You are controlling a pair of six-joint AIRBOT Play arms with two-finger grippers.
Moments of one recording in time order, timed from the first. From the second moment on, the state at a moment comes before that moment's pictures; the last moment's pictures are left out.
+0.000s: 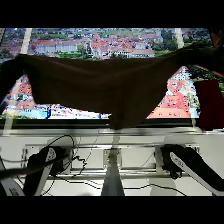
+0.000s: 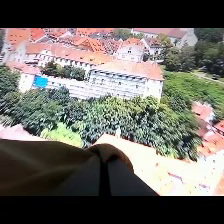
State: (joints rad) left arm 0.40 -0.74 0.67 0.31 -0.66 -0.90; right arm 0.15 -0.95 1.23 -1.53 0.92 1.56
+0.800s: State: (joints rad) left arm 0.14 -1.36 1.14 0.86 -0.68 -0.74; right arm 0.09 -1.37 1.16 -1.54 0.60 1.67
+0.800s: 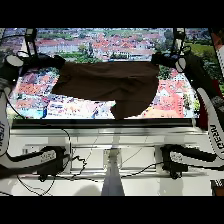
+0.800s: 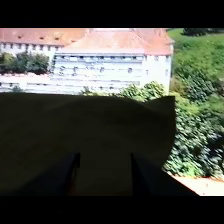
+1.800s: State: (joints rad) left arm 0.44 -1.22 1.16 1.44 -1.07 -1.17; right arm -0.30 -1.36 0.57 -0.67 1.05 1.10
